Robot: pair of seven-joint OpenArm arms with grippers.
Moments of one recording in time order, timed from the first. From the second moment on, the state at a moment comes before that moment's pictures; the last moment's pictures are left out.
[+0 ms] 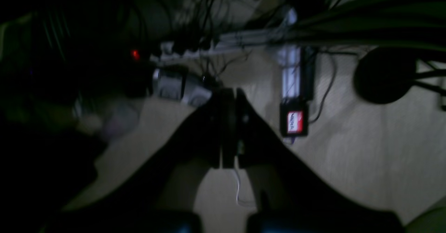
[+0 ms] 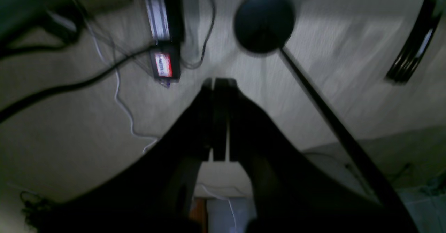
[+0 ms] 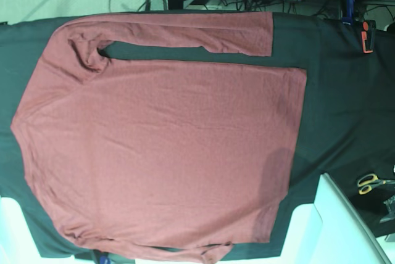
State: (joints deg) left arm 37.9 -7.7 1.2 49.6 0.0 -1.5 -13.4; right arm -37.6 2.3 1.5 64.9 -2.7 0.2 -20.3
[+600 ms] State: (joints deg) left arm 58.5 -22.6 1.2 100.7 -30.3 -1.7 -12.7; right arm -55.4 2.1 6.8 112.5 4.8 0.2 -24.8
